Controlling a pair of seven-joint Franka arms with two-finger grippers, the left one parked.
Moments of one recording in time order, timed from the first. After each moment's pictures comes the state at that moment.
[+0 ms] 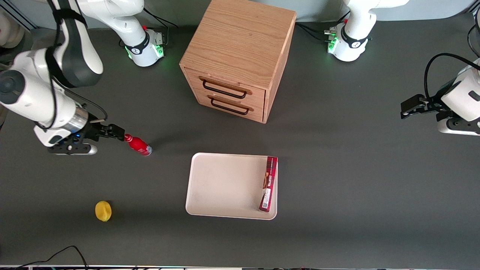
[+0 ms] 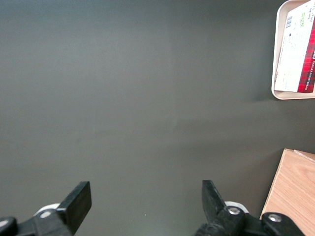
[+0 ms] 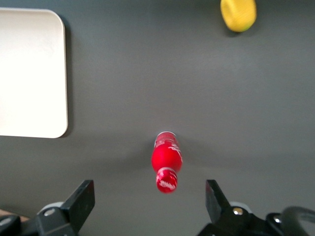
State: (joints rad) arm 0.04 0.09 0.08 -1.97 0.01 2.06 0.15
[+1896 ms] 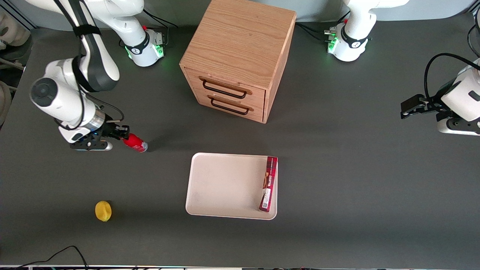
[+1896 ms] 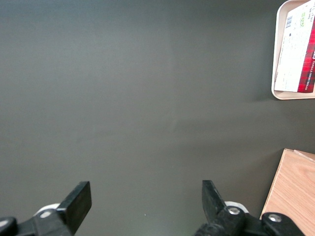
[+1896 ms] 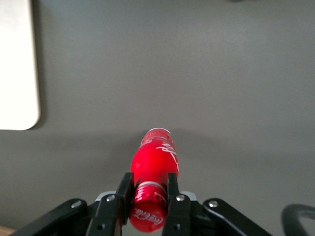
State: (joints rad) arm 0.02 0.05 0.09 -2.09 0.01 2.10 0.15
